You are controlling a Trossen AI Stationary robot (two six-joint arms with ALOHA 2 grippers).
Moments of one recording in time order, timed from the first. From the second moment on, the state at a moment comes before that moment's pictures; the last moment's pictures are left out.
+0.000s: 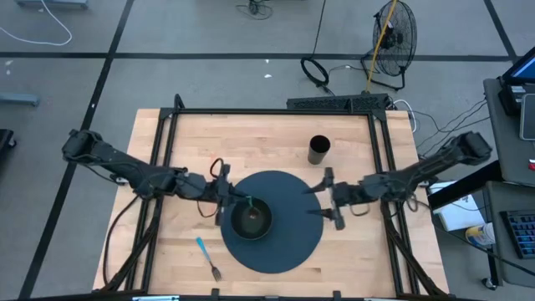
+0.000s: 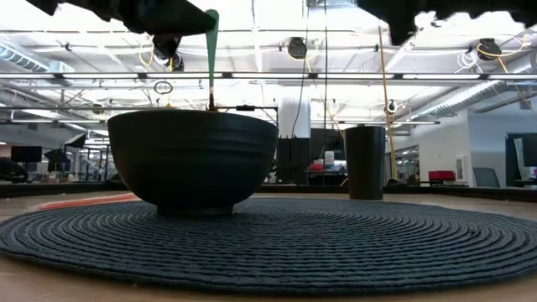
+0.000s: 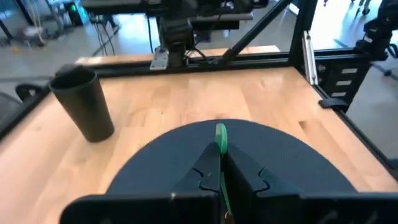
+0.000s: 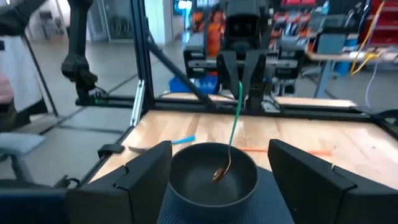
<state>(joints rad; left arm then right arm) -0.29 1.19 0.64 0.26 -0.22 -0.05 0.38 1.03 0.46 0.53 0.23 0.04</state>
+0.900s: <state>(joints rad) -0.13 1.19 0.37 0.55 -0.05 -0.27 0.59 0.80 0.30 0.57 0.48 -0.04</state>
